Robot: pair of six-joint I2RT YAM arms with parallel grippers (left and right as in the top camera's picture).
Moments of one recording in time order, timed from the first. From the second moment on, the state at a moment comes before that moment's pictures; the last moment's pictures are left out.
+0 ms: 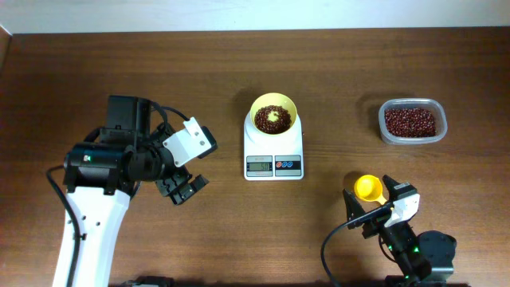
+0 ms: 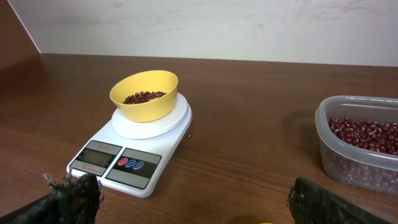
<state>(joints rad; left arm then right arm) -0.07 1.25 1.31 -1.25 0.36 0.88 -0.02 0.02 0.10 -0.28 -0.39 0.04</state>
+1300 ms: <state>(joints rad) -0.07 0.61 1.21 -1.29 0.10 0.24 -0.02 0.01 0.01 -0.05 -0.39 0.03</state>
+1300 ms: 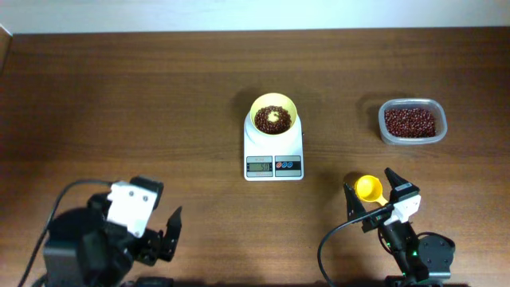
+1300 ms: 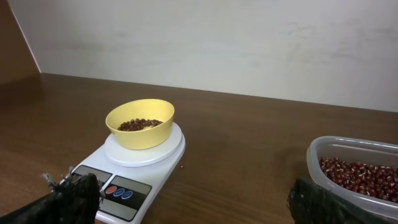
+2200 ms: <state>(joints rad) 0.11 0.08 1.16 -1.41 -0.01 0.14 -0.02 0.01 0.01 -0.05 -0.39 0.03</state>
